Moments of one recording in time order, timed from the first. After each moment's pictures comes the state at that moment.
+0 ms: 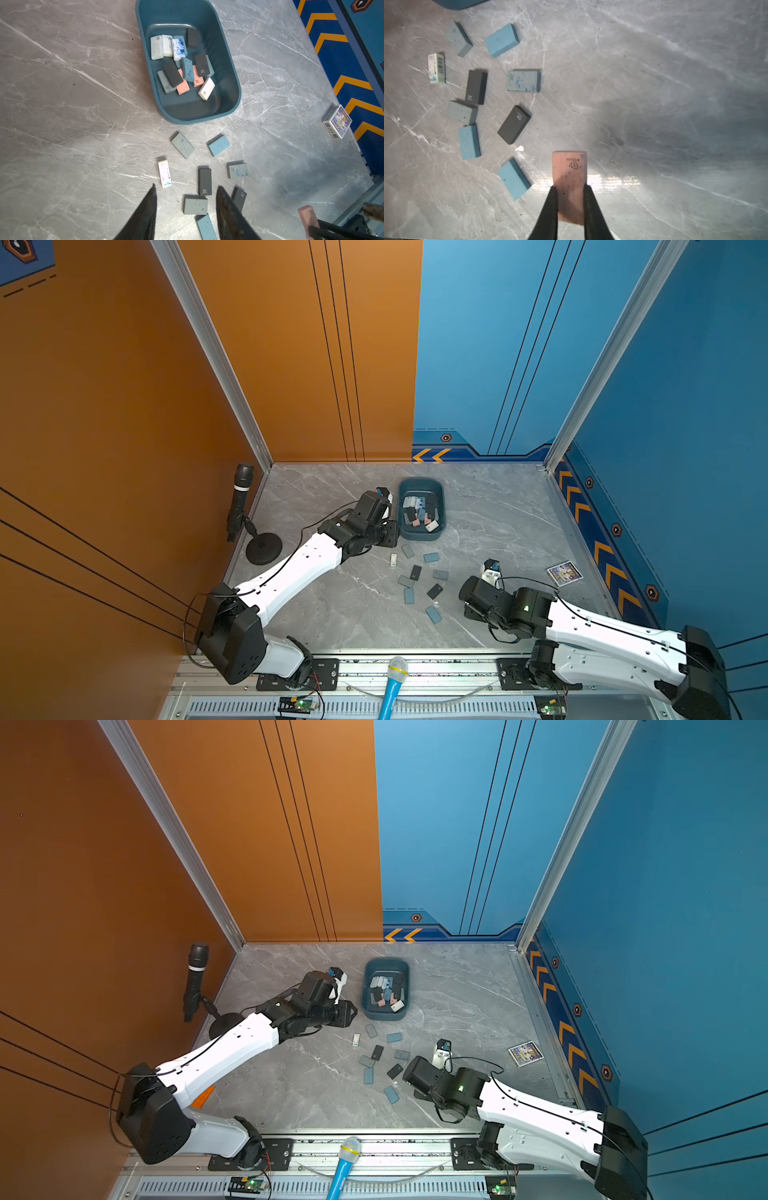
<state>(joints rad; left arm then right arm) -0.62 1.41 1.14 -0.54 0.00 -0.43 1.04 0.98 0.65 -0.84 0.34 1.18</state>
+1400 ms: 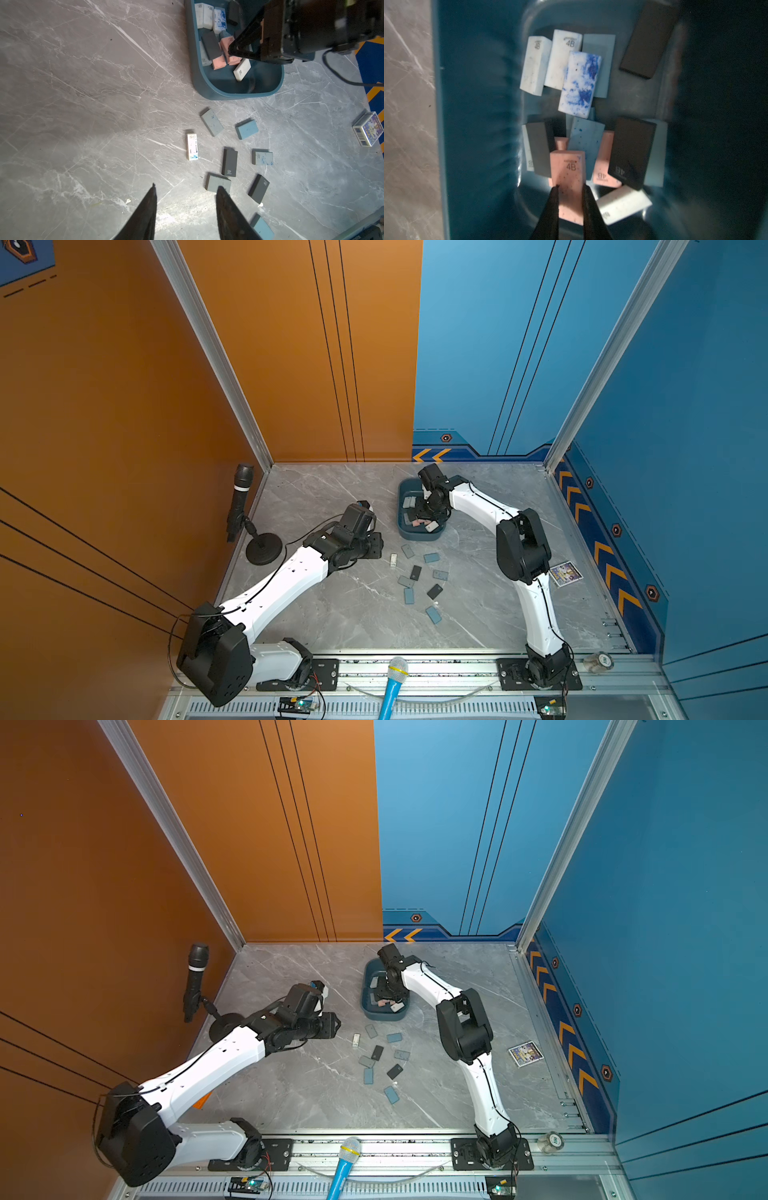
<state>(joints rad) -0.56 1.29 0.98 -0.58 -0.01 -0.51 0.50 2.27 1.92 -0.80 -0.10 0.50</state>
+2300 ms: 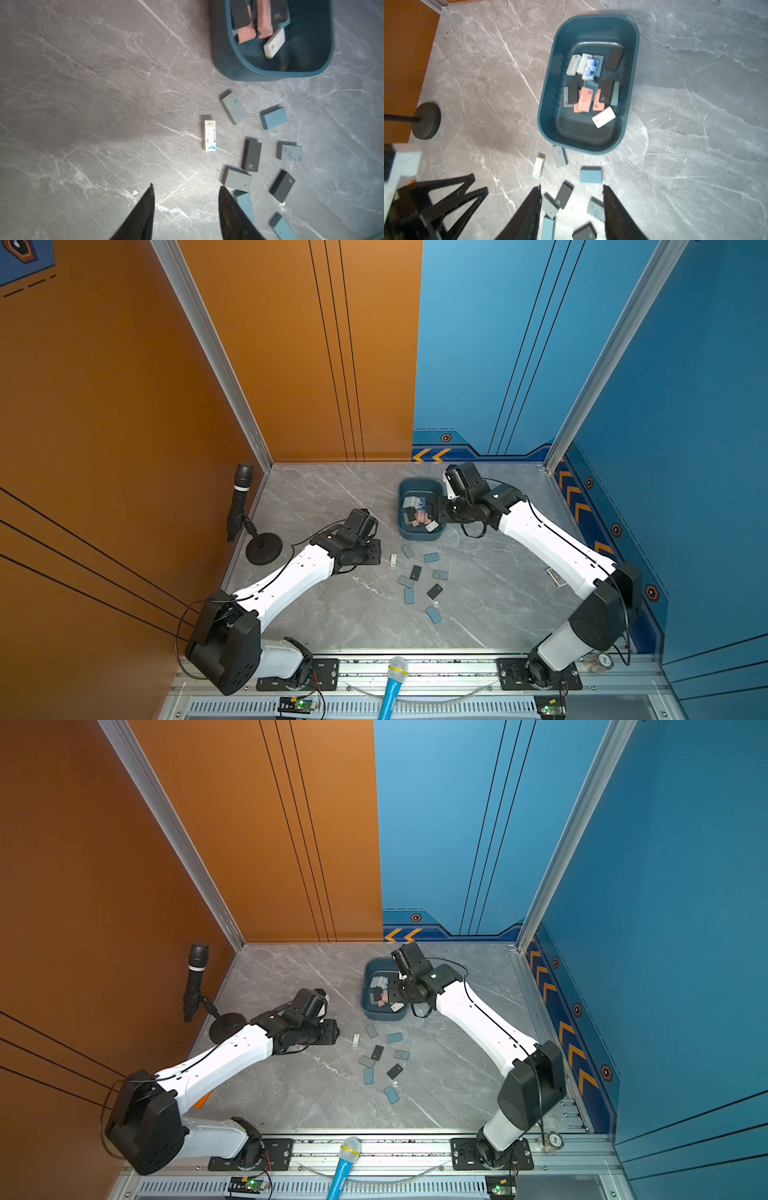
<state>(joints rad) -0.55 1.37 0.94 -0.59 -0.01 -0.51 0.59 1.56 1.47 -0.83 0.04 0.51</state>
